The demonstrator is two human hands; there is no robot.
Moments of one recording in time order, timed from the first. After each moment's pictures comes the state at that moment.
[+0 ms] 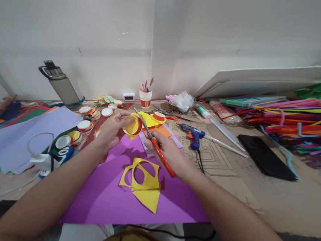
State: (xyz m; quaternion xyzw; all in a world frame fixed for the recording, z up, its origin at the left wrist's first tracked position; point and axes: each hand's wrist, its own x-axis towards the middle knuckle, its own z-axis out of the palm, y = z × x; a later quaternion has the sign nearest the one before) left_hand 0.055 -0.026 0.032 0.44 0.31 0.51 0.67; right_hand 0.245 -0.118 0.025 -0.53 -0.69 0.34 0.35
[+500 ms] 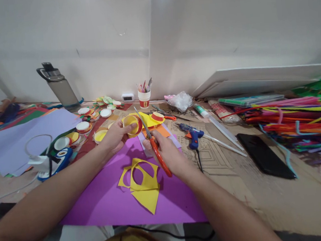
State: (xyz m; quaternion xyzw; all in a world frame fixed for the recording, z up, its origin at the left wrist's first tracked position) left_hand 0.072 -0.035 0.022 0.43 0.30 0.51 0.69; right_hand 0.243 -0.120 0.031 -0.53 -0.71 0.30 0.36
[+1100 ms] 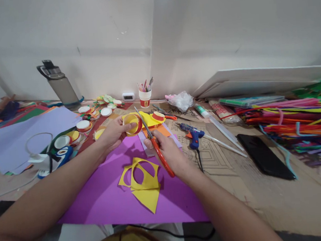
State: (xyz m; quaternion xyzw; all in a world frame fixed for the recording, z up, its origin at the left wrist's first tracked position) left_hand 0.062 -0.029 0.026 0.50 0.28 0.48 0.67; right_hand 0.244 -0.120 0.029 -0.55 -0.71 0.28 0.35
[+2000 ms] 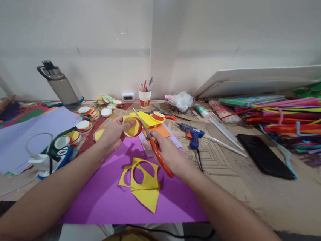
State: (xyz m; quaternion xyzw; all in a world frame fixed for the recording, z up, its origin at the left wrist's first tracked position) left_hand 0.064 -0.028 0.025 0.45 0.31 0.52 0.66; right_hand 0.244 -0.120 0.029 -0.52 -0.72 0.28 0.35
